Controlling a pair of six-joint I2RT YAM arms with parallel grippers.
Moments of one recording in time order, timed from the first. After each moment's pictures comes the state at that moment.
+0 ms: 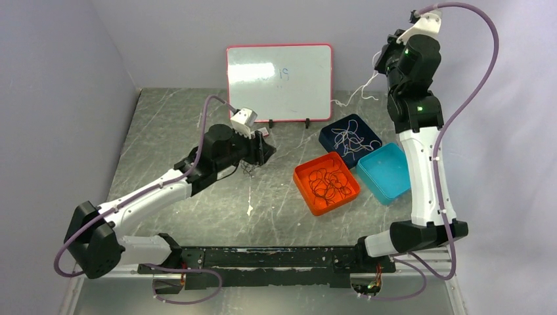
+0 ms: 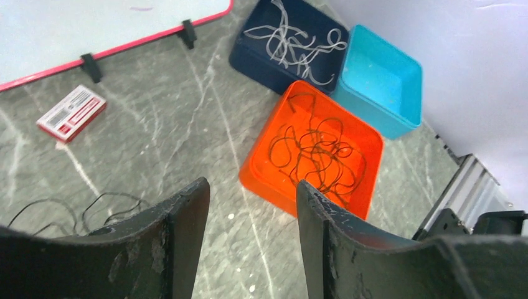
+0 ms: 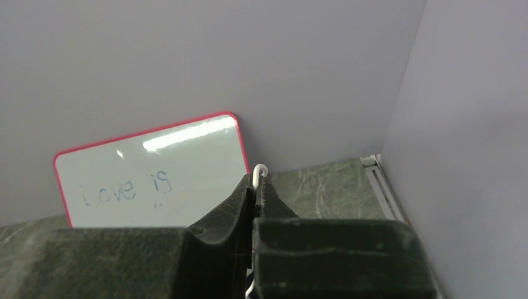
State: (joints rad) left arm -0.75 1.26 0.91 0.10 0.07 -0.38; right arm 0.15 1.42 1.88 -0.46 0.28 0.12
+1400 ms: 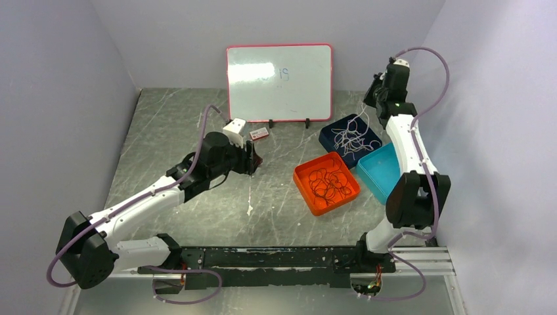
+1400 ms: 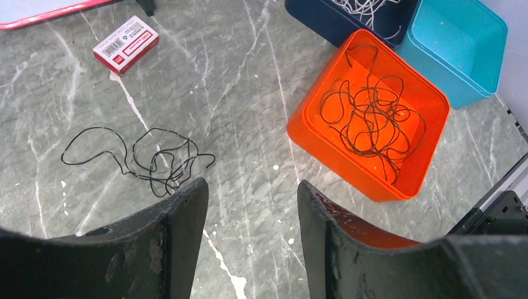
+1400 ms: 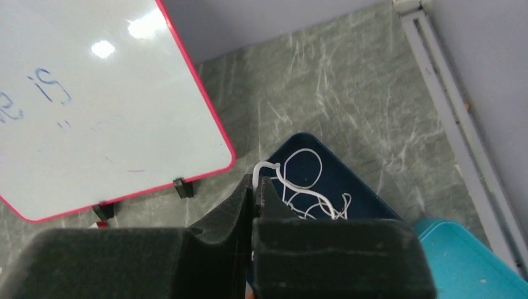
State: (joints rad) left arm -0.72 1.16 0.84 -0.08 -0.02 -0.34; right arm -0.06 1.61 1.49 -0.32 0.03 0.26
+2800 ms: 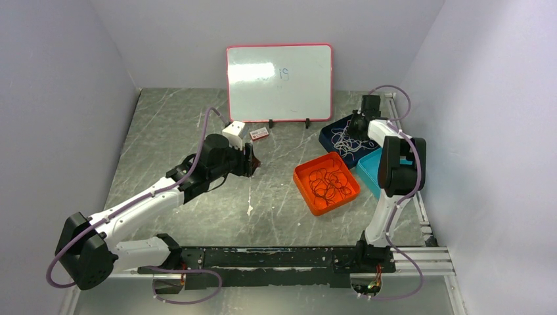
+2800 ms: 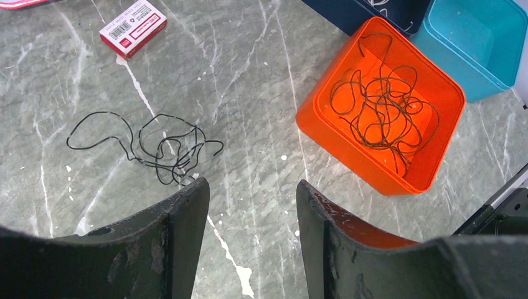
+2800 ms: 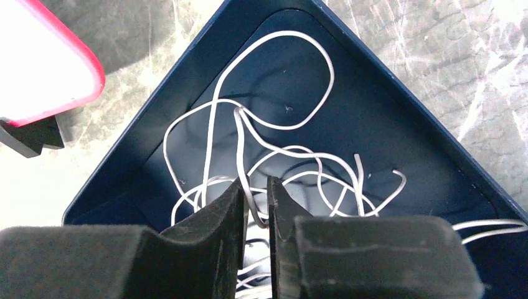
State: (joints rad) left arm -0.72 1.15 0.81 -0.10 -0.04 -0.34; right arm -0.06 1.98 1.34 -0.24 -0.06 0.28
